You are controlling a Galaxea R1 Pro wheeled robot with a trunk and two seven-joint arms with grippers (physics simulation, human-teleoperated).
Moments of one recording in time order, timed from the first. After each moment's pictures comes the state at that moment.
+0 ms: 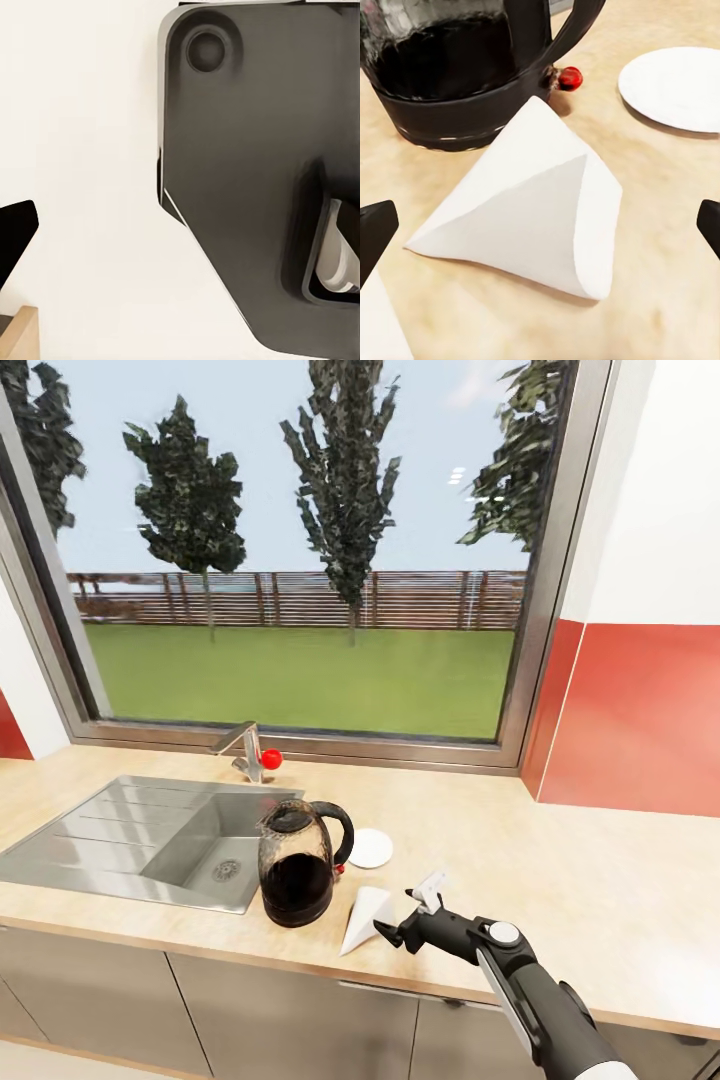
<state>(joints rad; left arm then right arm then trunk) 0.01 0.03 0.01 -0.03 0.02 -0.05 0.02 -0.43 -0.03 0.21 -1.03 0.06 0.21 0.64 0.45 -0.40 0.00</state>
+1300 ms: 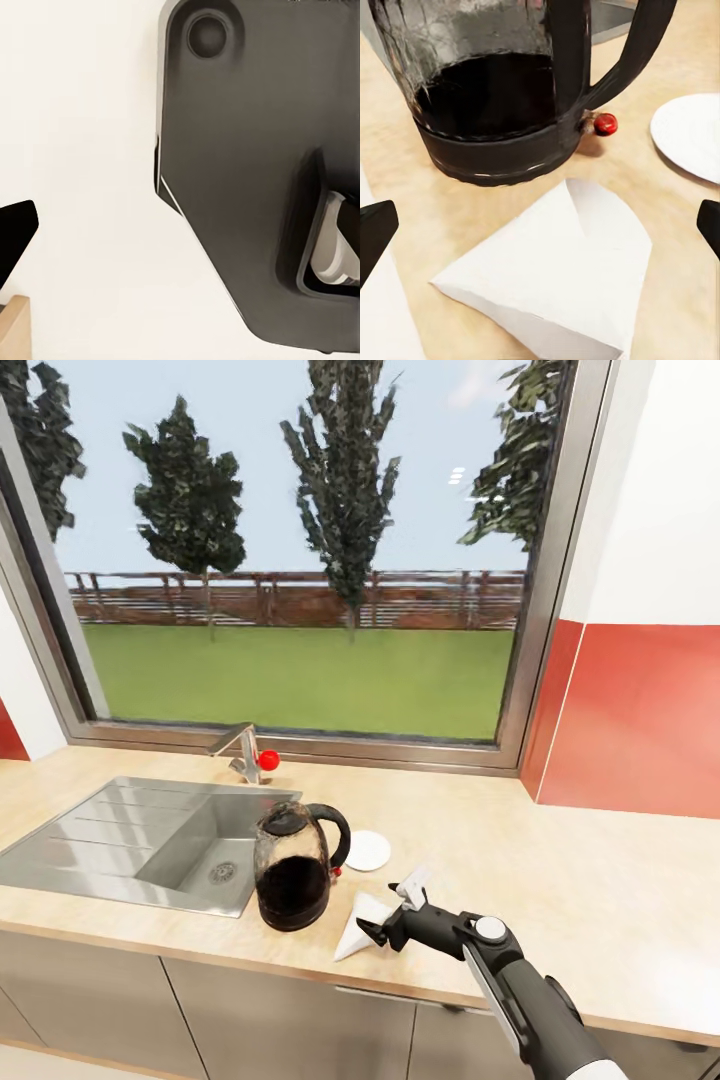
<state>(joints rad) 0.01 0.02 0.02 -0.02 0.04 -0.04 0.02 -0.43 -0.01 0.25 -1.08 0.07 0.21 0.65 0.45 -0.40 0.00</state>
